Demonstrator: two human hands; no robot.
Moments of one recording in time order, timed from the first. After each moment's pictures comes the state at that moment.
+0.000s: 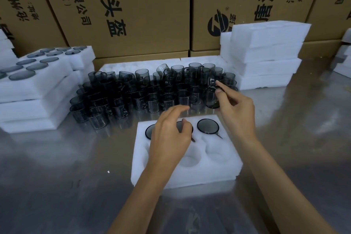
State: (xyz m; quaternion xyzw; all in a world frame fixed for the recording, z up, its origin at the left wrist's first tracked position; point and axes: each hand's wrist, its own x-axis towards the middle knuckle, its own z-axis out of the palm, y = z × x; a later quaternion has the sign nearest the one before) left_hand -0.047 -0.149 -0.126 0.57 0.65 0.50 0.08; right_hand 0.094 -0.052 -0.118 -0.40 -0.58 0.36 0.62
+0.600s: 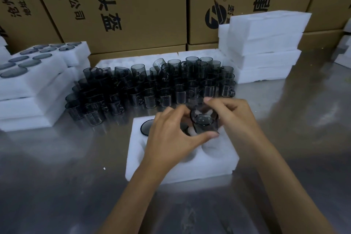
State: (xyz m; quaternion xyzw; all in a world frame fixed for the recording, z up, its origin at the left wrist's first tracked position) left_hand -0.040 -0.157 -0.120 0.64 0.66 0.38 0.04; right_hand 0.111 -0.093 -0.104 -0.38 -0.62 0.48 0.49
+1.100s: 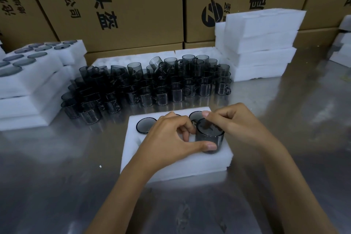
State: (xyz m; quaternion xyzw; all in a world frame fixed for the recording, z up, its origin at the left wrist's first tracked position) left_hand -0.046 -0.161 -0.119 0.69 0.61 0.35 0.16; right_hand 0.141 -0.086 -0.116 -0.38 -0.72 0.46 0.36
